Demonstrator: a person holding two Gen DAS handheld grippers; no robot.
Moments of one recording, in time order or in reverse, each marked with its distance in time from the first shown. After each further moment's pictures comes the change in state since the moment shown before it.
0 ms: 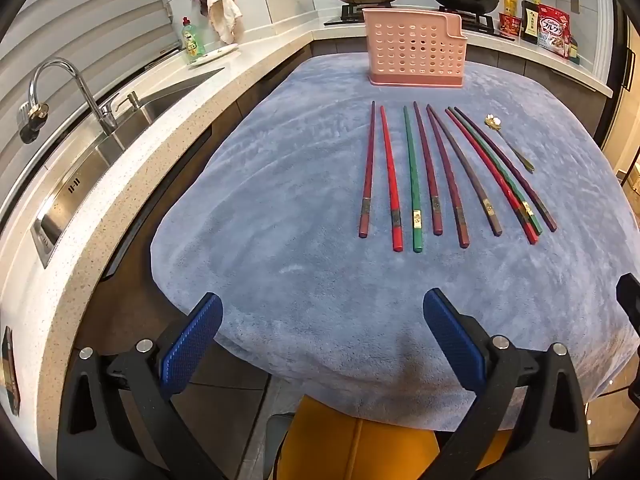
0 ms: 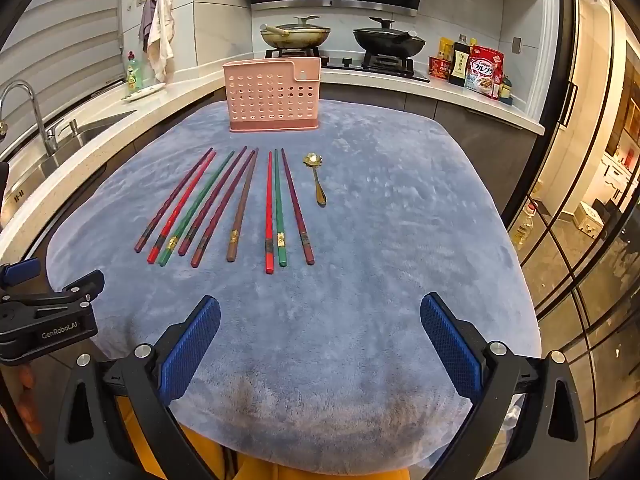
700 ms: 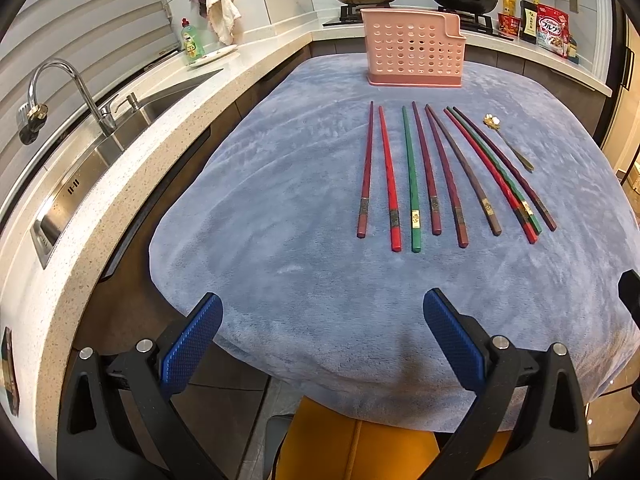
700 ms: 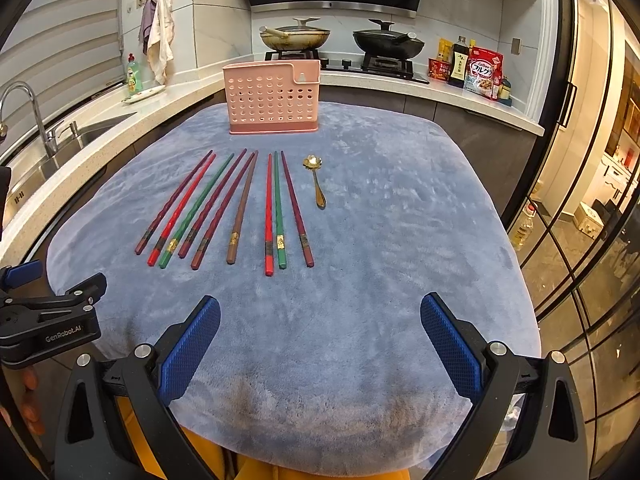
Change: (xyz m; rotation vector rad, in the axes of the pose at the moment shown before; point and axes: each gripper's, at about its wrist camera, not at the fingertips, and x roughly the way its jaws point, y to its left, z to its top) left arm 0.003 -0.002 0.000 0.000 -0.003 -0.002; right arm 0.000 0.001 -0.001 0.001 -0.009 -0.001
